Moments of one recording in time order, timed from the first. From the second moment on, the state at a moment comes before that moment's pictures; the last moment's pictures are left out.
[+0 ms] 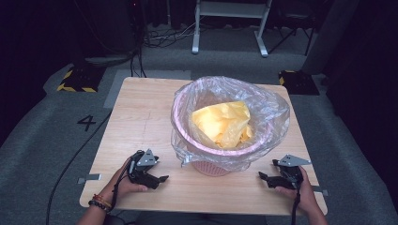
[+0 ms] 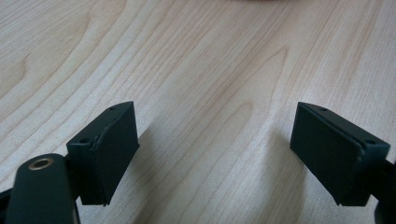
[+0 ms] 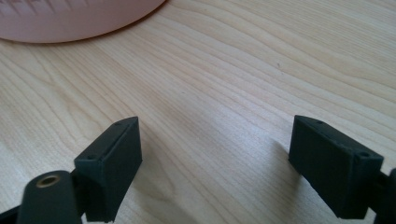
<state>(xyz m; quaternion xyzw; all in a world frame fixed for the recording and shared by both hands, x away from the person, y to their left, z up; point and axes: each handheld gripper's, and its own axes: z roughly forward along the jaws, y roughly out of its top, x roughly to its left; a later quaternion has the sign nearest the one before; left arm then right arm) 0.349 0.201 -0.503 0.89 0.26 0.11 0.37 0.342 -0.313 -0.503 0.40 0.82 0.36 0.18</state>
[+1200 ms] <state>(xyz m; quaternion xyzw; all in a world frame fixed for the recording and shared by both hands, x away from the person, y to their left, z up) 0.351 0.200 -0.504 0.88 0.27 0.11 0.37 0.313 -0.315 -0.437 0.35 0.74 0.46 0.35</state>
